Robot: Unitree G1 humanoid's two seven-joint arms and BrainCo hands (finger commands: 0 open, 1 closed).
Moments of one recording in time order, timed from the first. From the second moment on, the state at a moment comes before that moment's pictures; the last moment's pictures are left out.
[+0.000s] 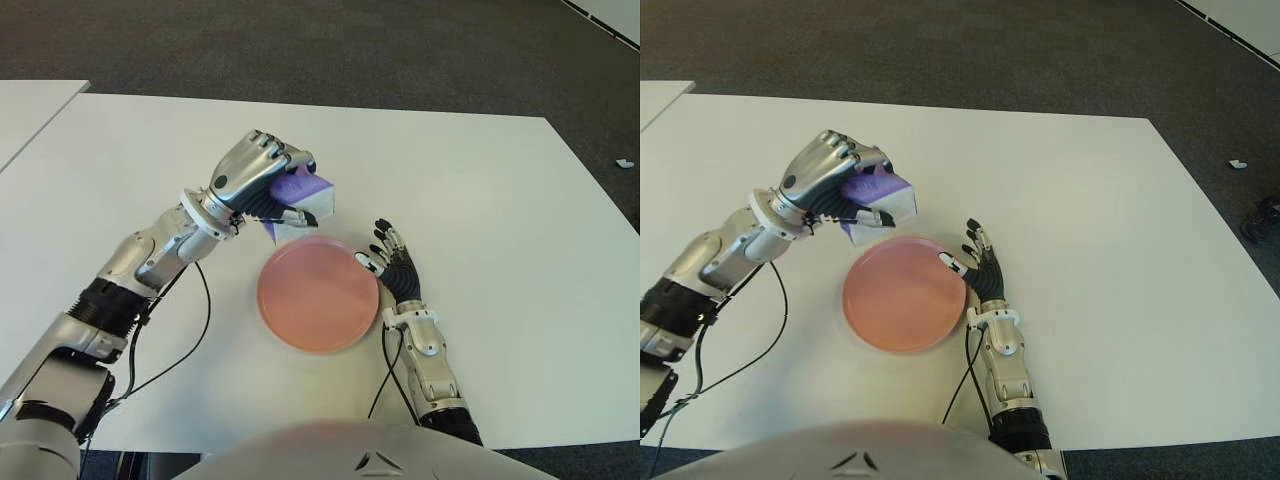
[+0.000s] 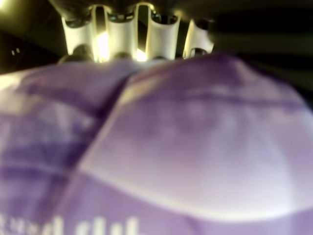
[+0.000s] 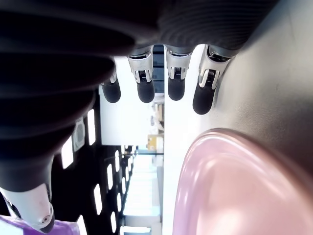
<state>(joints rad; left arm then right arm) -0.40 0.65 -0.35 0.10 0.68 -0.60 0.31 0.10 0.02 0.09 0.20 -0.05 -0.24 0.02</state>
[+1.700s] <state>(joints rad) -0.31 0.55 -0.31 0.16 0.71 -0.95 0.04 0.08 0.04 0.08 0.23 -0.05 -0.25 0.01</state>
